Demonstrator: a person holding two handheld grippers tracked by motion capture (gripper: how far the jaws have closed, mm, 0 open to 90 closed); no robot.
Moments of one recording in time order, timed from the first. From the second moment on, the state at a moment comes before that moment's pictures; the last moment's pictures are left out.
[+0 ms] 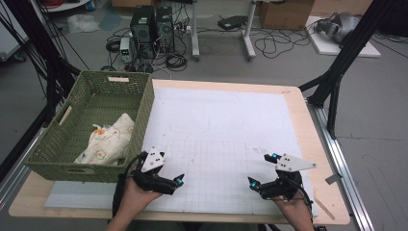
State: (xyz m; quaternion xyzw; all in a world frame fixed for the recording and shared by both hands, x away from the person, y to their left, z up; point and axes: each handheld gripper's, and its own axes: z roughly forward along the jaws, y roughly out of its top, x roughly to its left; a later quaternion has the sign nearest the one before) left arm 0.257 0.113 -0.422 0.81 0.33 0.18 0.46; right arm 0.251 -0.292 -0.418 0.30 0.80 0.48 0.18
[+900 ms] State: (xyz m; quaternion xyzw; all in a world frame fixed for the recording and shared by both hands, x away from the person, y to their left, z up) left arm 0.254 0.111 -0.422 0.81 0.32 0.18 0.46; right arm 0.249 -0.292 -0.418 0.30 0.81 0.48 0.18
